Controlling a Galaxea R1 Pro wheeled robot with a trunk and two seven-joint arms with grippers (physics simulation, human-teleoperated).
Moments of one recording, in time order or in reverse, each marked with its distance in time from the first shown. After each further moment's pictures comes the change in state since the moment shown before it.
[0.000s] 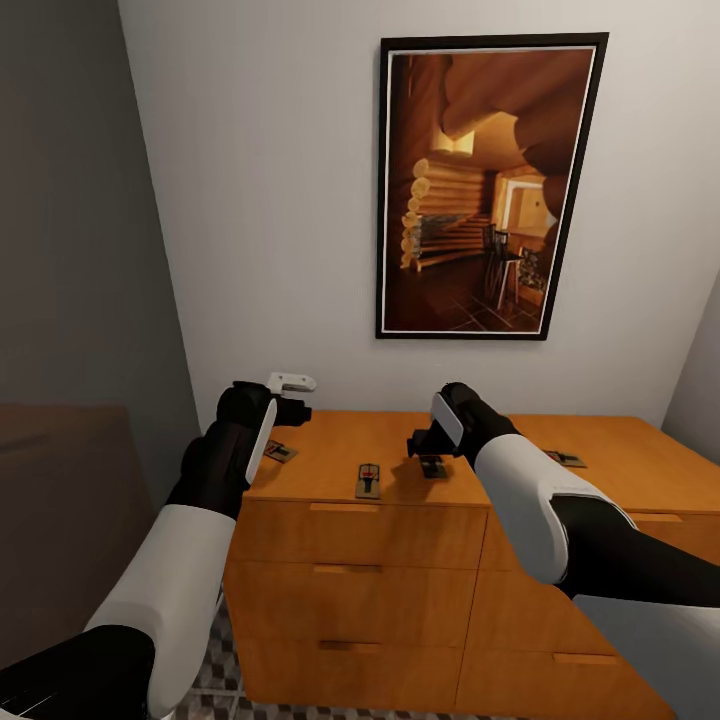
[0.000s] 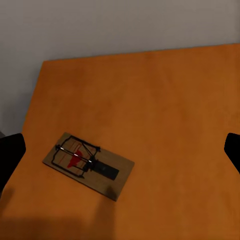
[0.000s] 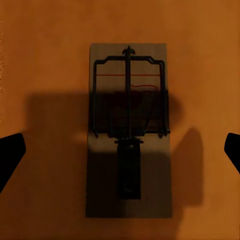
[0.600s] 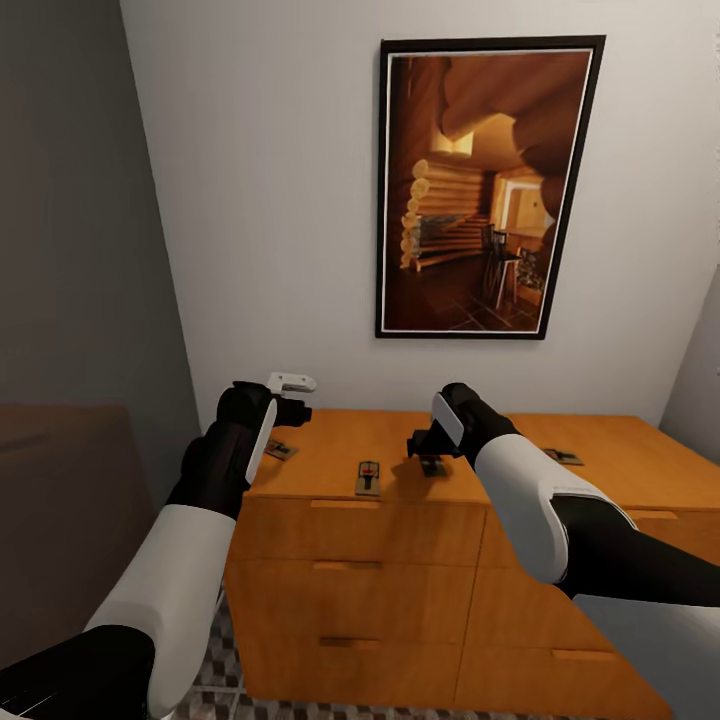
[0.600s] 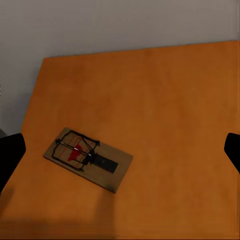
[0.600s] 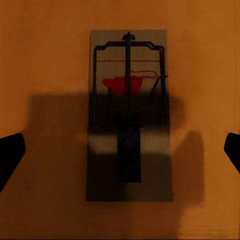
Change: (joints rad) left arm 0.000 0.000 0.000 0.002 0.000 -0.001 0.000; right arm 0.000 0.000 -0.005 0.002 0.000 0.000 -0.001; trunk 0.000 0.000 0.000
